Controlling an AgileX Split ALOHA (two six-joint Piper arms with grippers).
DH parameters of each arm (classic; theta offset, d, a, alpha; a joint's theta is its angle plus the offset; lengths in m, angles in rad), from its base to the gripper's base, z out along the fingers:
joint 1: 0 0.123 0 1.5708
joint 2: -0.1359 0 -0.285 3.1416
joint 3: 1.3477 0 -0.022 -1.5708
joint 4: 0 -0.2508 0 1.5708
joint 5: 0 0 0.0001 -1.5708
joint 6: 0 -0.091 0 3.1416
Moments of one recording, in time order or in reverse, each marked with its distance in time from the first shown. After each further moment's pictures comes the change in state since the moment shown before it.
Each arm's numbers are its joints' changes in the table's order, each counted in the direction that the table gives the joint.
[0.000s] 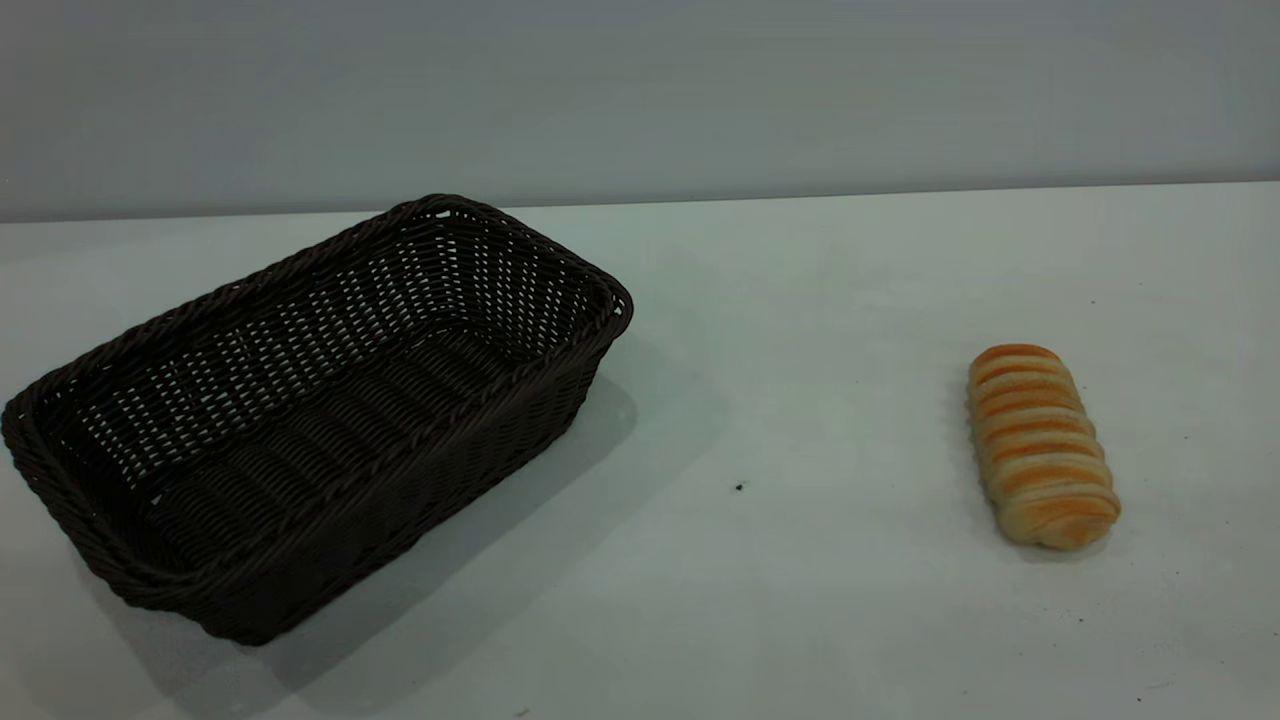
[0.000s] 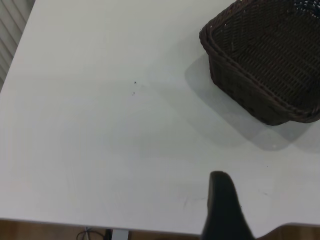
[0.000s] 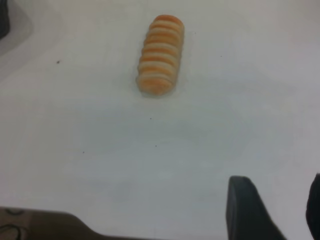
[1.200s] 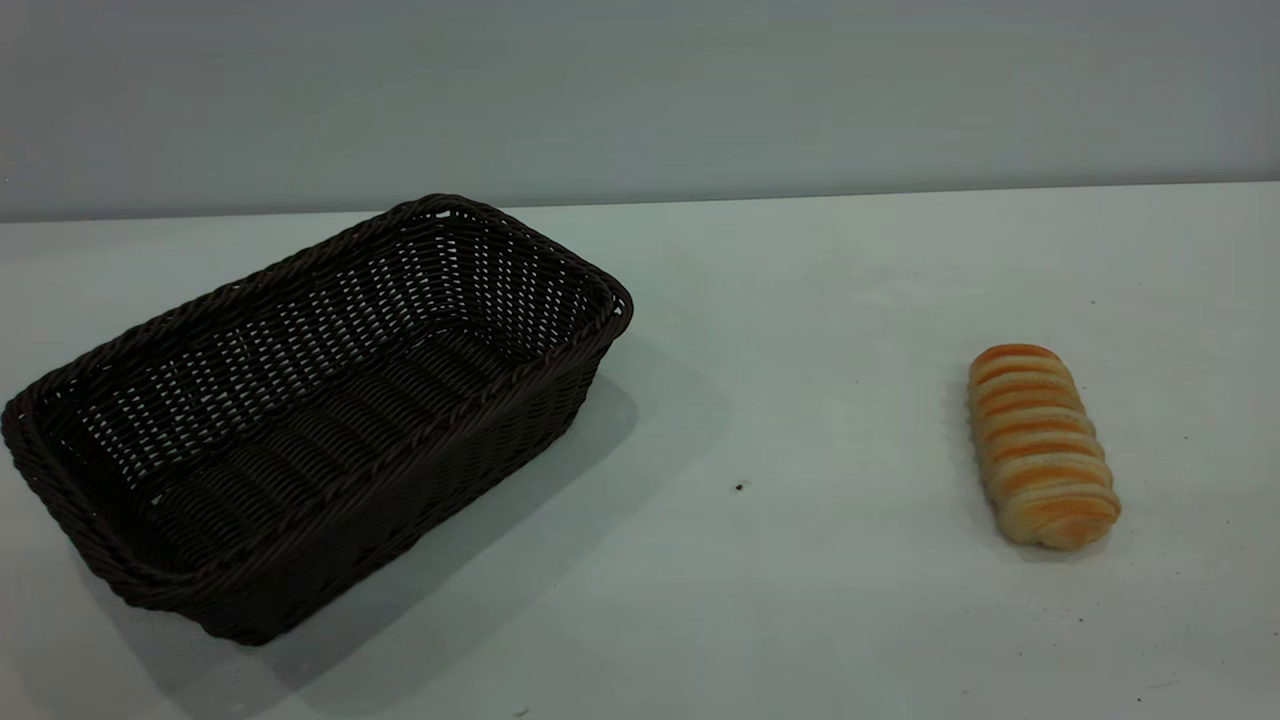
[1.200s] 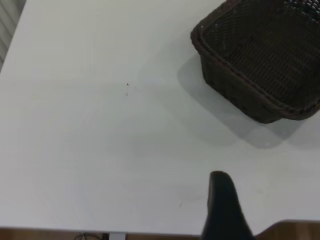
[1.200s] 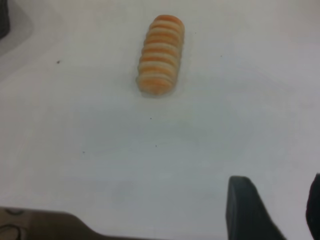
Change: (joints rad) left arm -0.050 0.000 0.000 0.000 0.000 0.001; right arm 0.000 0.000 0.000 -0.001 0.000 0.000
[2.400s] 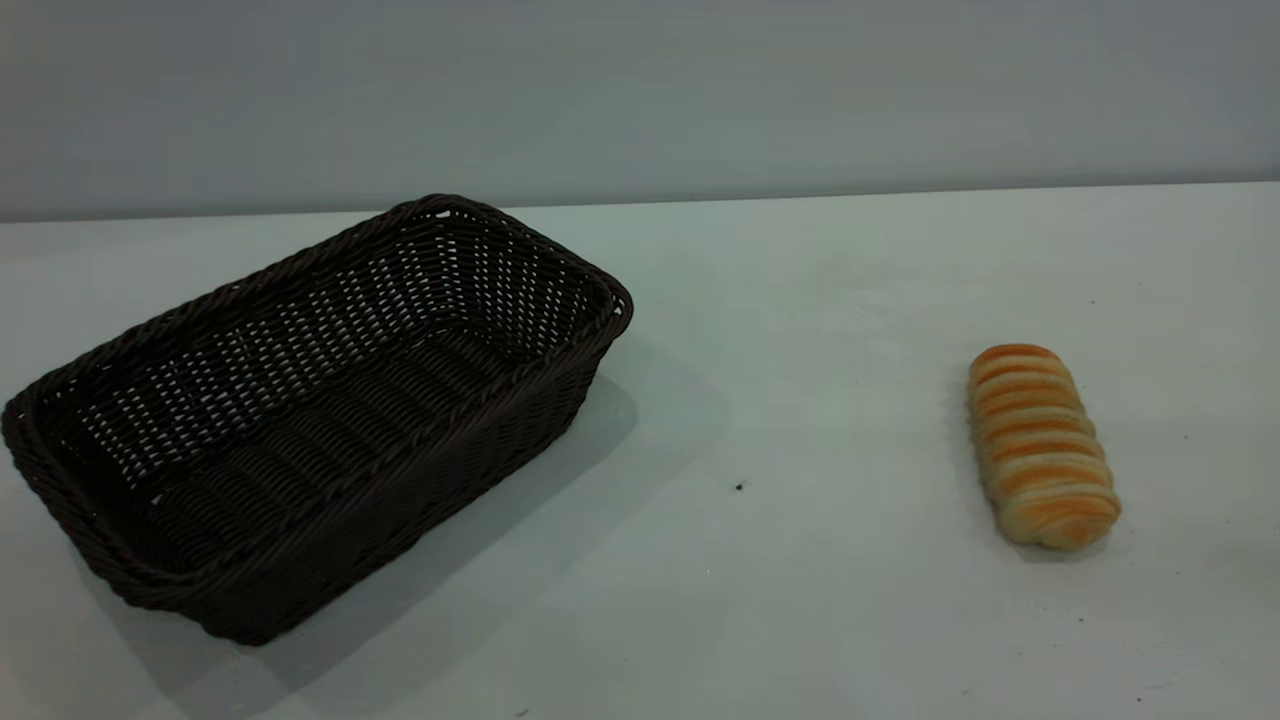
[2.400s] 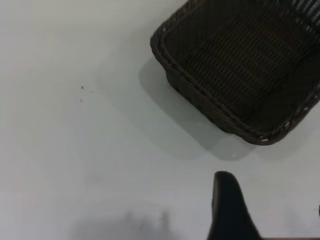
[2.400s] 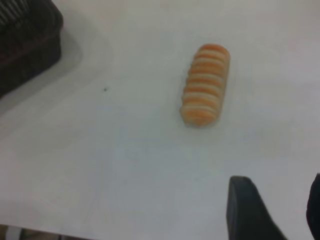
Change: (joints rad) left arm -0.098 -0.553 -0.014 -0.002 -0.354 0.153; right arm 0.104 -0.250 -0.008 -0.061 -0.247 -0.032
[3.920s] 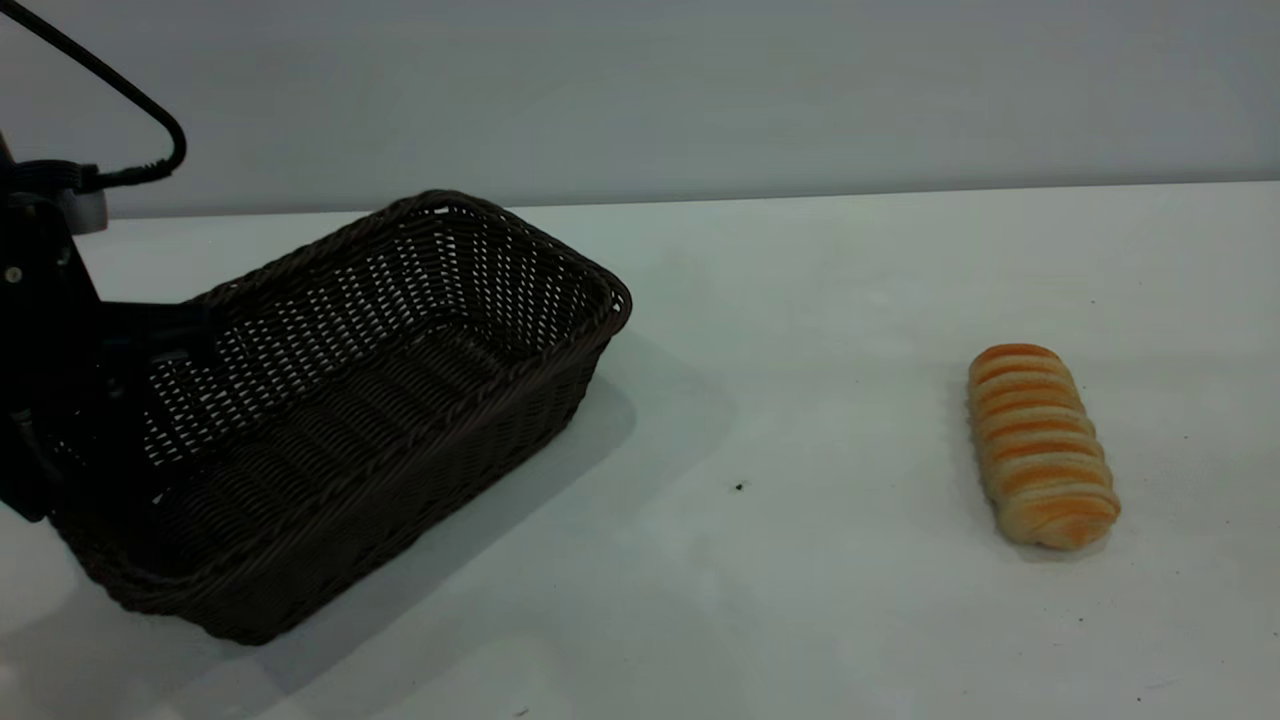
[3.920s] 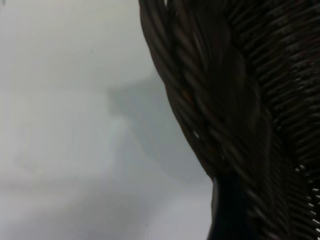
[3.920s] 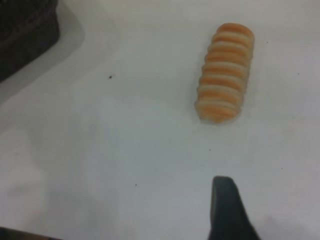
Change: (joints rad) left arm 0.000 -1.328 -0.397 -0.029 -0.237 0.365; right arm 0.055 -0.338 0.000 -0.038 -0.225 0.006
